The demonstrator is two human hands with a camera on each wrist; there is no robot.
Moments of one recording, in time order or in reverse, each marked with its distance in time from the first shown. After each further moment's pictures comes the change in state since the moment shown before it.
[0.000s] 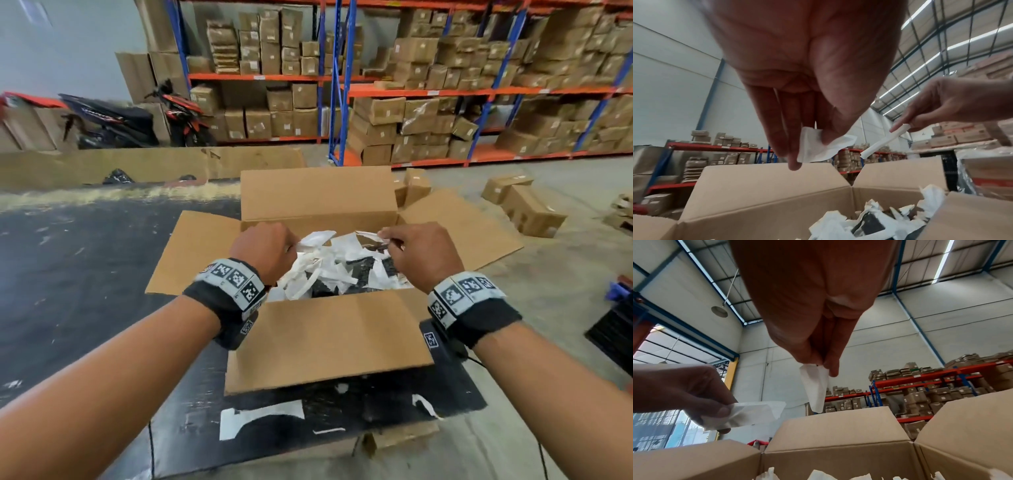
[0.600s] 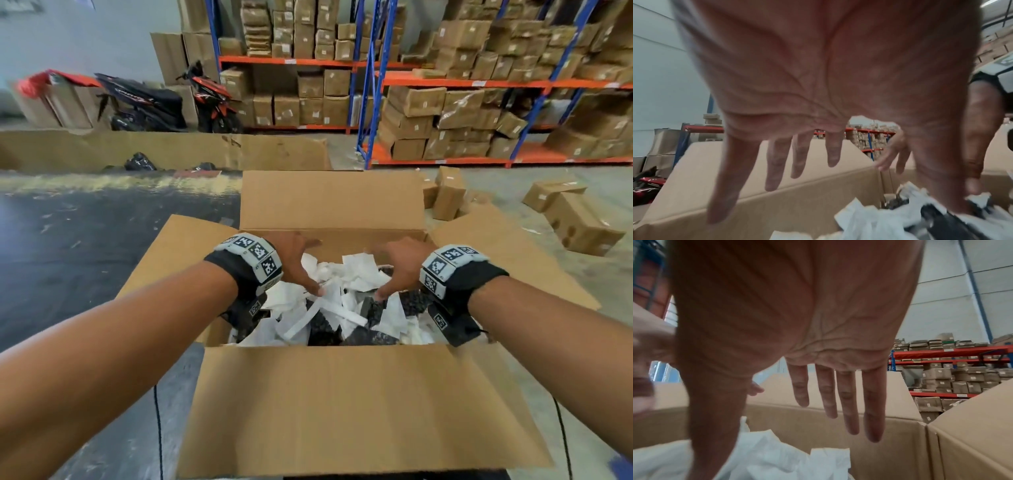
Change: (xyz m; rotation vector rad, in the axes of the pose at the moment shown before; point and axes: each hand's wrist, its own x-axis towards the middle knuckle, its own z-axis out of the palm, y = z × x) left_hand 0.124 -0.012 0.042 0.055 -0.561 0.030; right_hand 0.136 0.066 0.105 -0.256 -0.858 -0.148
